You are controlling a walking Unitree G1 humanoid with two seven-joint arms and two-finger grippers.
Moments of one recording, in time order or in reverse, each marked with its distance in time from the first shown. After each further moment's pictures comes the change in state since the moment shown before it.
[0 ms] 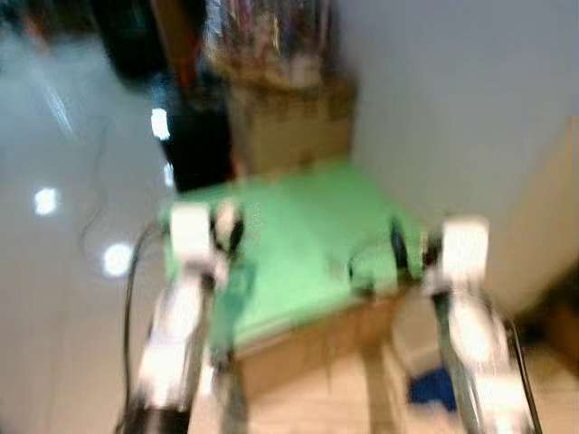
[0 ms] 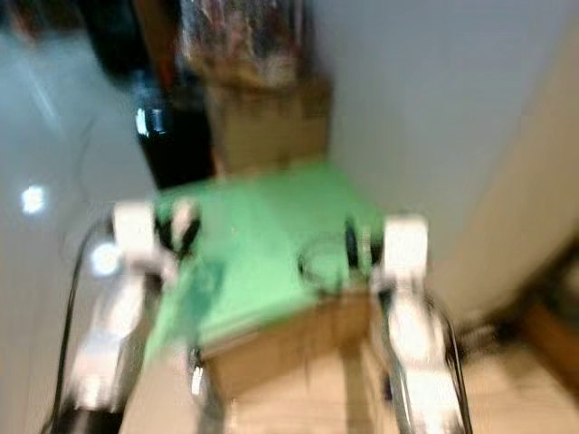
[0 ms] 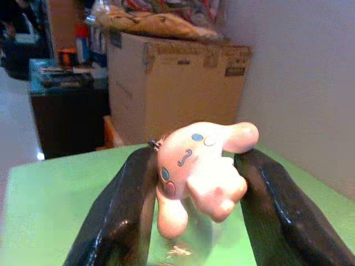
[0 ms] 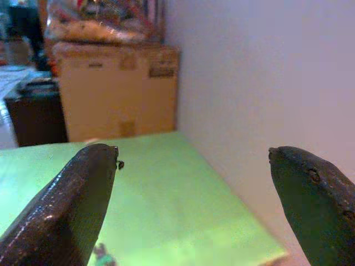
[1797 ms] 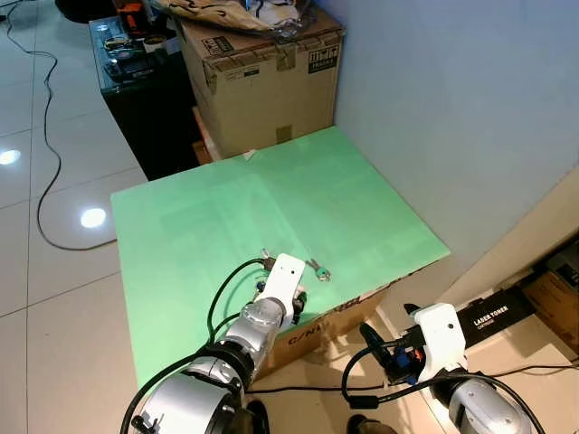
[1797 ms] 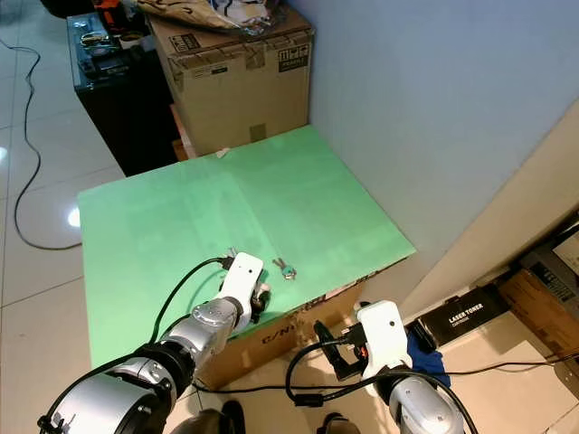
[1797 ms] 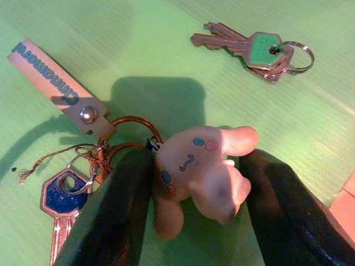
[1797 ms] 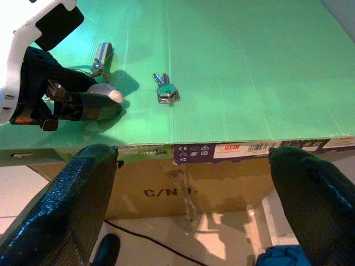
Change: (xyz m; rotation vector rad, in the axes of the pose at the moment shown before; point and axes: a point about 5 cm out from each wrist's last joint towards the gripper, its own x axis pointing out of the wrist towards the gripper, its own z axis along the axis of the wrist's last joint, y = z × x) left arm 0.024 -0.087 -0.098 0.235 0.653 -0.249; right arm -0.081 0.015 -0.043 0.015 0.396 0.396
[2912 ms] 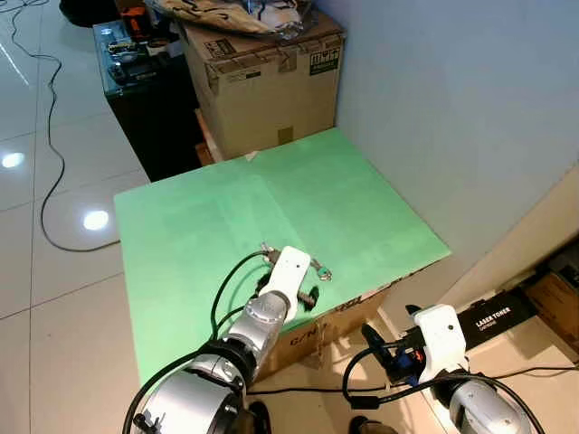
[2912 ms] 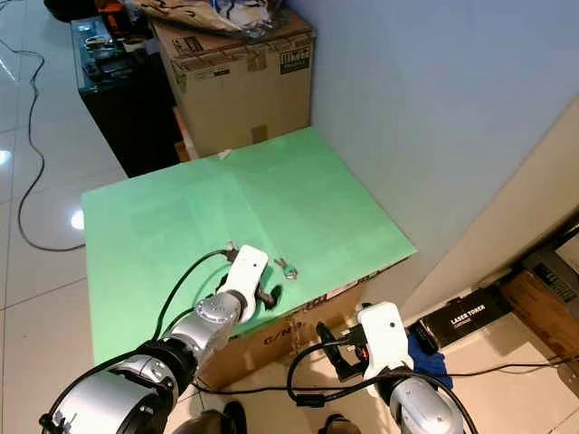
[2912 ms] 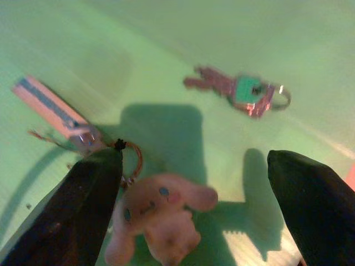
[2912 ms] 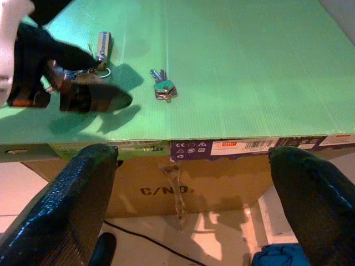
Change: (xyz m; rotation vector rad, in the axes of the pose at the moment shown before) left arm 0.001 -0.003 0.009 0.051 -0.055 -0.008; right arm 0.000 -0.001 -0.003 -0.013 0.009 -0.013
